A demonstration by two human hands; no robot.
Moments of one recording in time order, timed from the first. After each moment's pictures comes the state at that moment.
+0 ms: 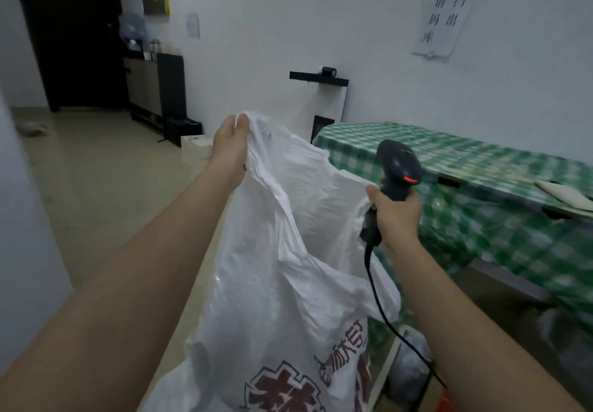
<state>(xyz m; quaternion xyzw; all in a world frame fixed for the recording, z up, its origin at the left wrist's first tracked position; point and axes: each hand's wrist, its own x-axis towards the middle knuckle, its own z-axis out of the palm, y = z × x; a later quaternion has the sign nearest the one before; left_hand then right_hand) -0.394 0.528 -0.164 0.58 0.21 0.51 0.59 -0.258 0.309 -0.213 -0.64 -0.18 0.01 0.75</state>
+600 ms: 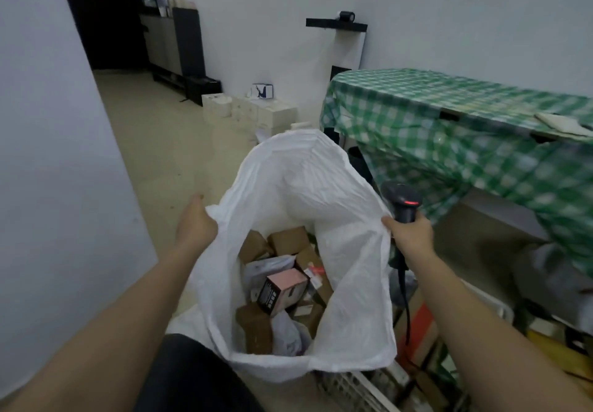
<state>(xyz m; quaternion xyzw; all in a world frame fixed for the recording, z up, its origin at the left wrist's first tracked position) -0.582 0.416 -0.346 0.73 0.54 0.28 0.30 -0.323 0.170 -0.324 -0.79 -0.14 0.09 0.60</state>
